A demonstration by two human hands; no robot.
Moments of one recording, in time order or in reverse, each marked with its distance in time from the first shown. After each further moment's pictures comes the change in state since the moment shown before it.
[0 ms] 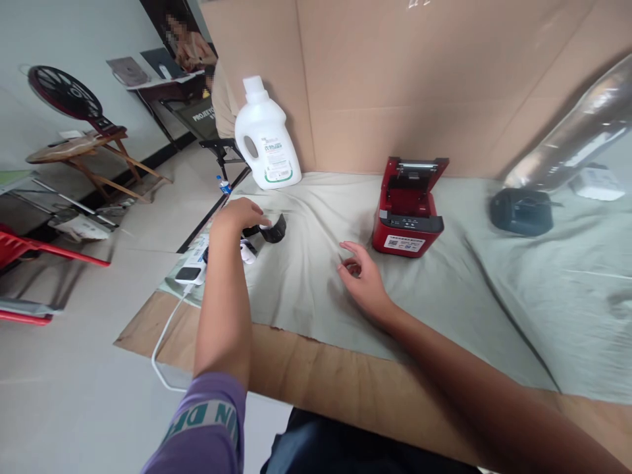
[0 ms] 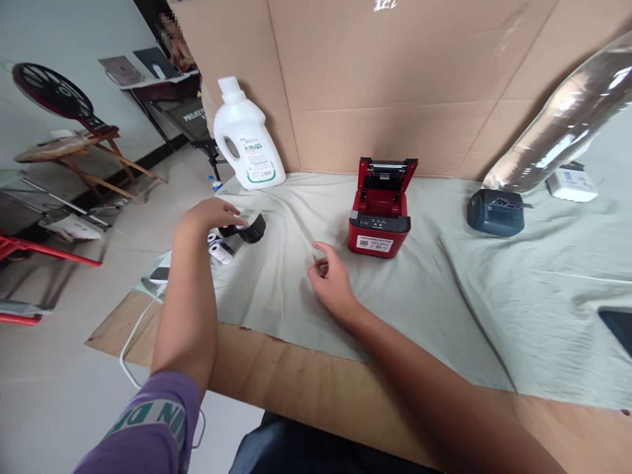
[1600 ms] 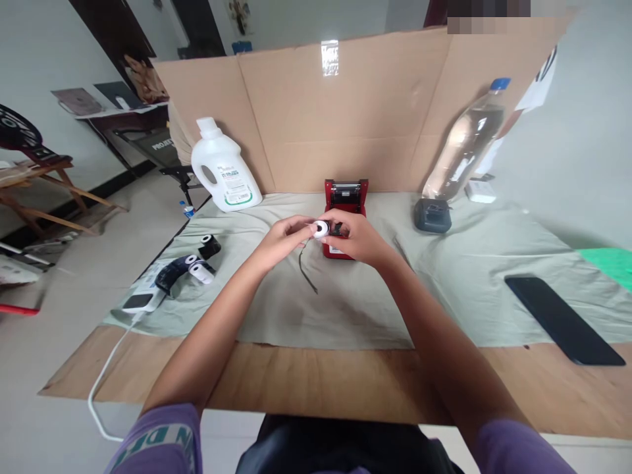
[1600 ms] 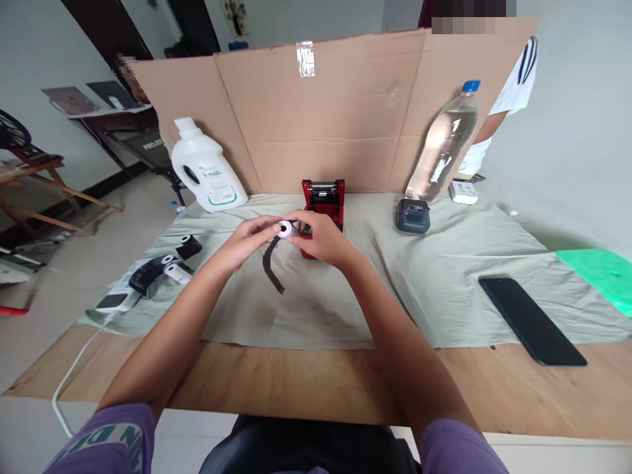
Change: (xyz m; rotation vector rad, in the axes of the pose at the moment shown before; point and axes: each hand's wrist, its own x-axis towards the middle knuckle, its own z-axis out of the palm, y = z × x) left_hand -0.128 0.147 0.064 -0.921 -0.171 0.750; right_hand 0.042 -0.086 -0.131 -0.218 -0.260 -0.437
